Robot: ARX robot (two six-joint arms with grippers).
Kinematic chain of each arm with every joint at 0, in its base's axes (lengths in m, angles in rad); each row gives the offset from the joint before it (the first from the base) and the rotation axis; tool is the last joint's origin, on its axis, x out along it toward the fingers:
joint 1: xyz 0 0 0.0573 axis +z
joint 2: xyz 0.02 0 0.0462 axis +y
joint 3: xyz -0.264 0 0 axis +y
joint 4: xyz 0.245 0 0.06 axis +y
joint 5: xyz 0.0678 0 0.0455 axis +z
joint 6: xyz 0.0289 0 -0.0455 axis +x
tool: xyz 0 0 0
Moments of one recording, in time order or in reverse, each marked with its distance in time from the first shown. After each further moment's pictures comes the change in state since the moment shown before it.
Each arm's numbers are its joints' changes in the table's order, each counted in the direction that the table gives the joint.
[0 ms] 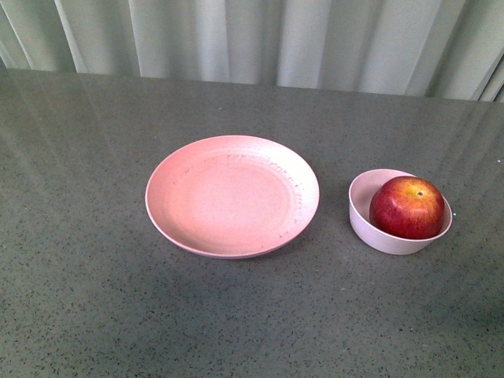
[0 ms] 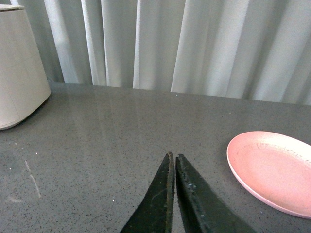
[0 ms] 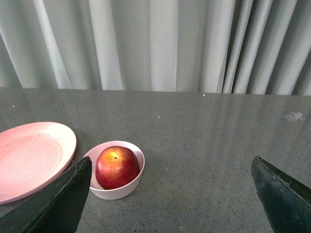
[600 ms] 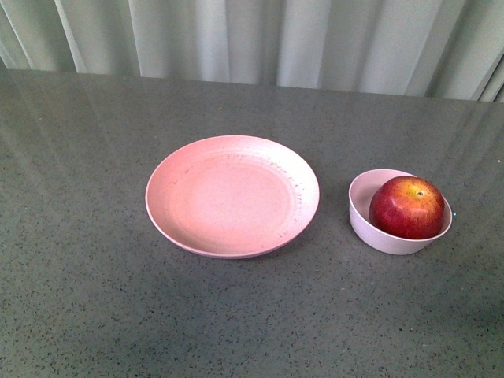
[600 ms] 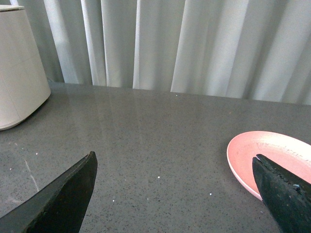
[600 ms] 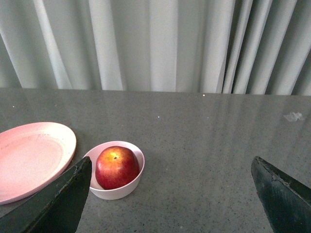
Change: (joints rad) left arm 0.000 0.000 0.000 0.000 0.000 0.002; right arm 0.000 0.000 0.000 0.000 0.000 0.000
